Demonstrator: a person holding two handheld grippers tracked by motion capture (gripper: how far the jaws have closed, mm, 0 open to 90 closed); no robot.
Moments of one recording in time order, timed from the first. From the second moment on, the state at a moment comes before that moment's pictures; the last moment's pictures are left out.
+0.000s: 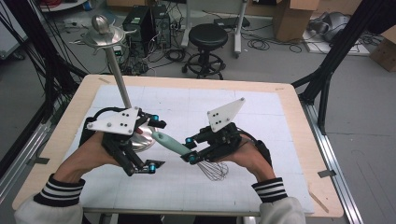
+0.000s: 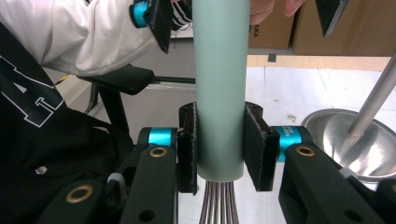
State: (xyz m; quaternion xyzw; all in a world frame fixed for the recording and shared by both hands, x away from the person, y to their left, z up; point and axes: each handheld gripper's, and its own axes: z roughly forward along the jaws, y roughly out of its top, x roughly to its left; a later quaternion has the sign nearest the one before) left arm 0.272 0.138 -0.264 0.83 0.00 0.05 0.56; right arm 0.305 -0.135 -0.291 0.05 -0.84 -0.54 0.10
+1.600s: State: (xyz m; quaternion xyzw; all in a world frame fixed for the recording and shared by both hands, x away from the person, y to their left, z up) left arm 0.271 0.121 -0.253 0.82 -0.03 0.04 0.57; right arm 0.303 -0.134 -0.291 0.03 -0.83 -0.55 0.10
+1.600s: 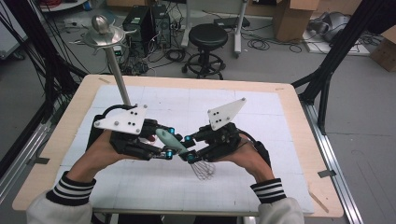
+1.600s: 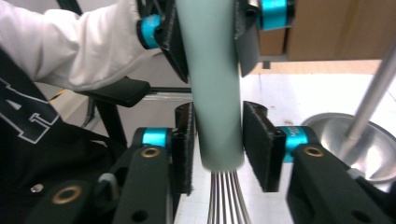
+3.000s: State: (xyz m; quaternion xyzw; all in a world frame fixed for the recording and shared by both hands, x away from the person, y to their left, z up) left arm 0.264 0.178 -0.240 0.85 0.07 0.10 0.51; right arm 0.284 -0.221 -0.319 -0.17 -0.84 -0.51 -0.07
